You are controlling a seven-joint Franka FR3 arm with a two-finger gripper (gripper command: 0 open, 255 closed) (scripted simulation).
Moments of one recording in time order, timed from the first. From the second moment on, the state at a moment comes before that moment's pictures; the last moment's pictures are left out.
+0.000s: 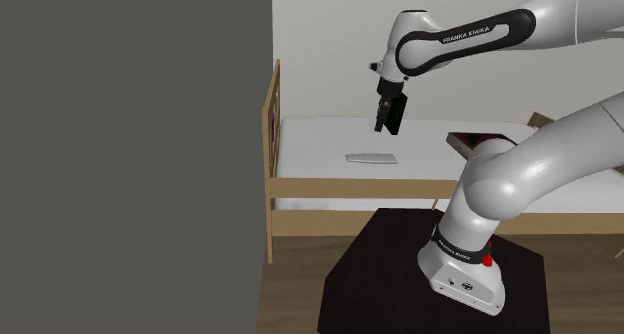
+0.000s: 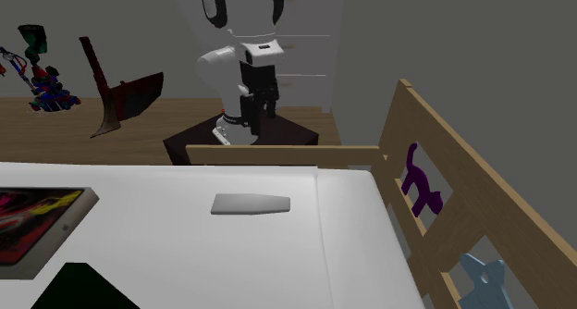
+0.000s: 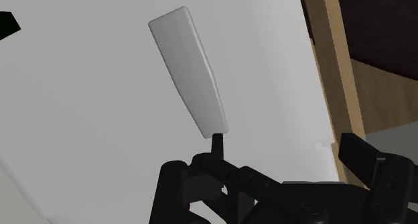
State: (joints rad) arm 0.05 -0.68 -0.46 -2.62 -0.33 2.07 -0.54
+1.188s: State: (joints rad) arm 0.29 -0.01 -0.90 -2.54 -0.03 2.53 -1.29
